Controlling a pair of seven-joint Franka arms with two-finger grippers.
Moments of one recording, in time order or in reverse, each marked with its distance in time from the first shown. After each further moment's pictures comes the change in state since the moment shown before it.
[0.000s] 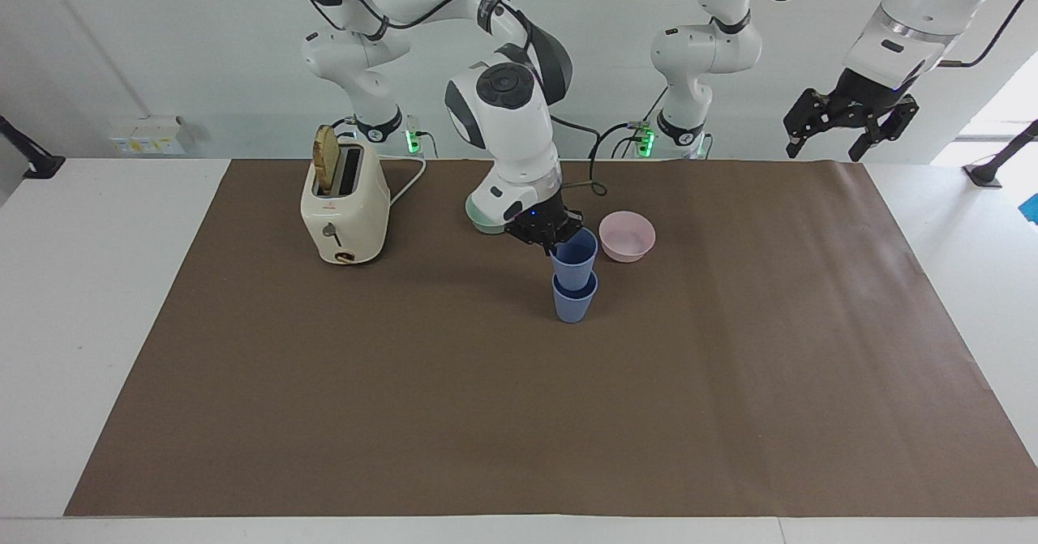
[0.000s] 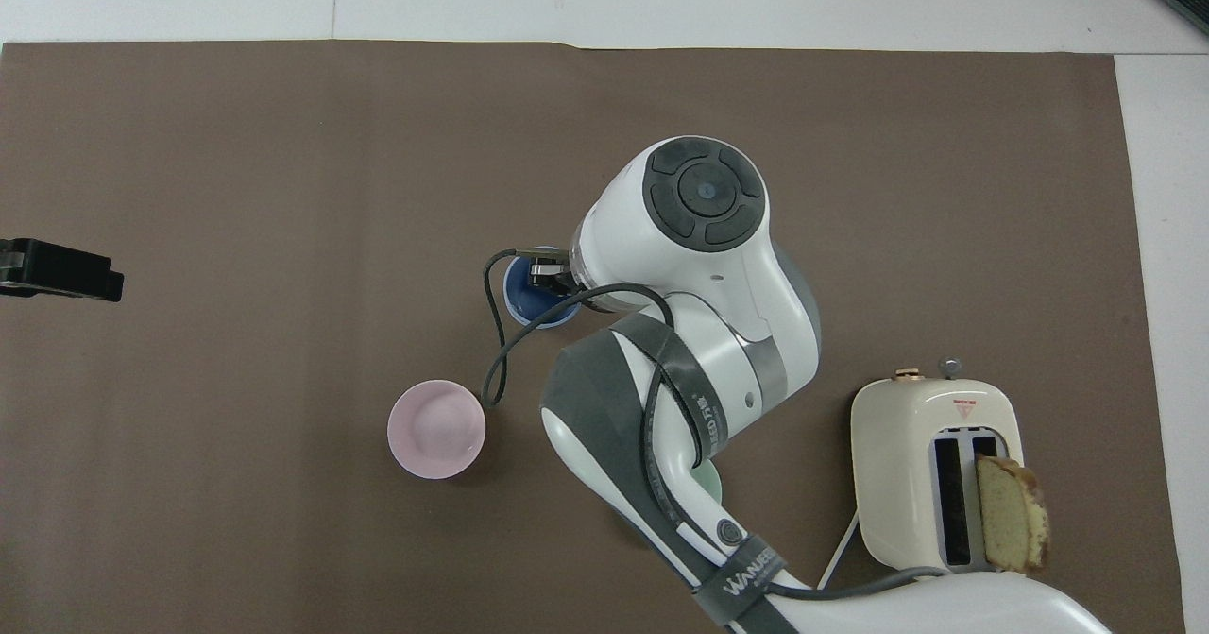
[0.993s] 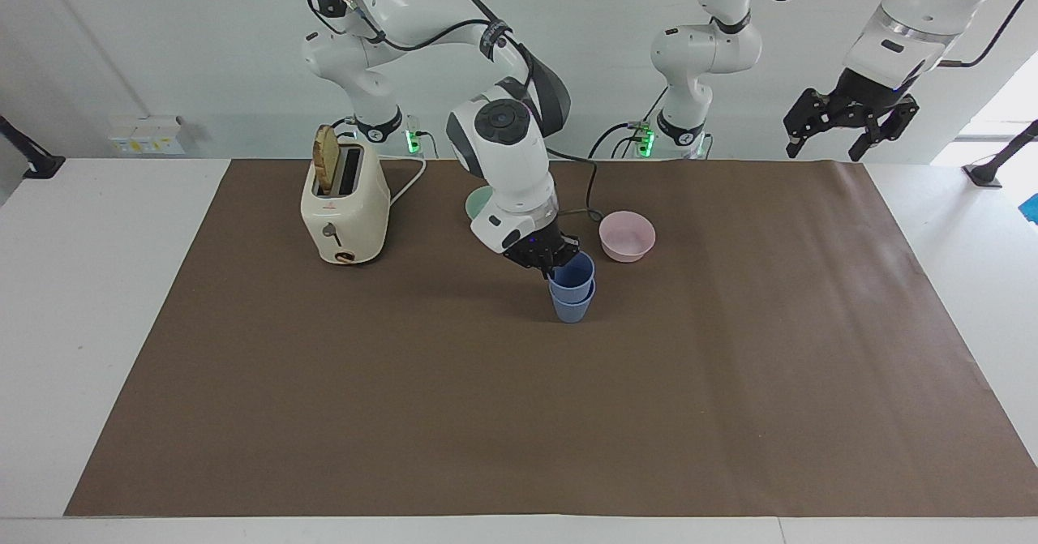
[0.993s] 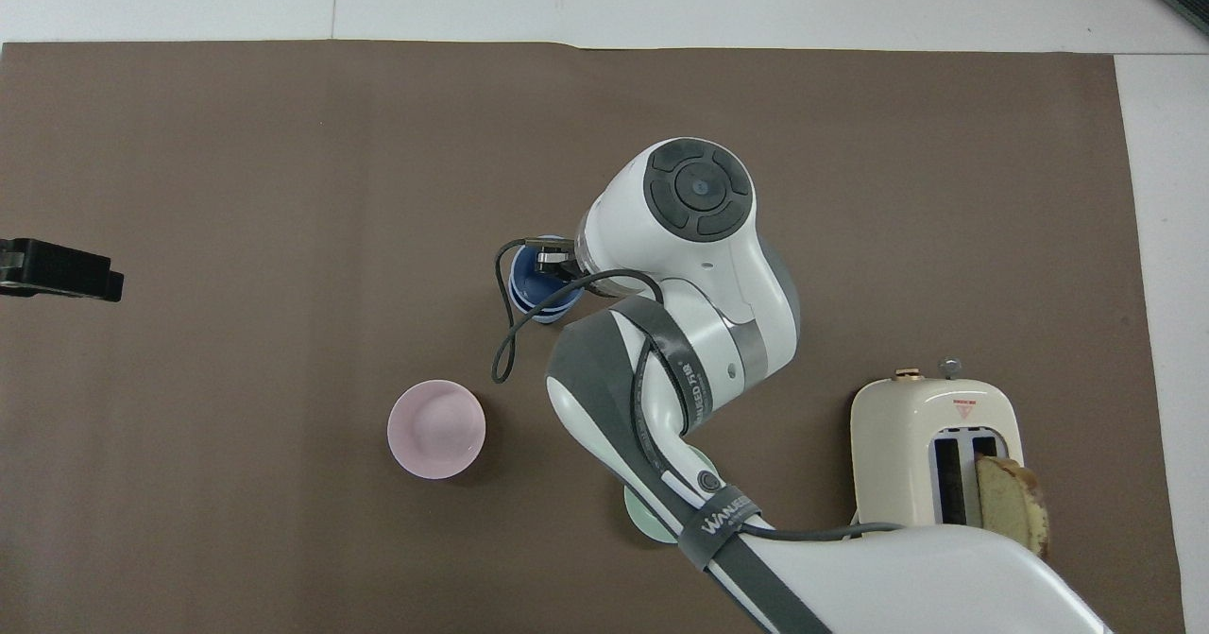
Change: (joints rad) left arm 0.000 0.000 0.000 0.000 0.000 0.000 0.000; right arm -0.014 0.066 -0.001 -0.011 -0.002 0.092 -0.039
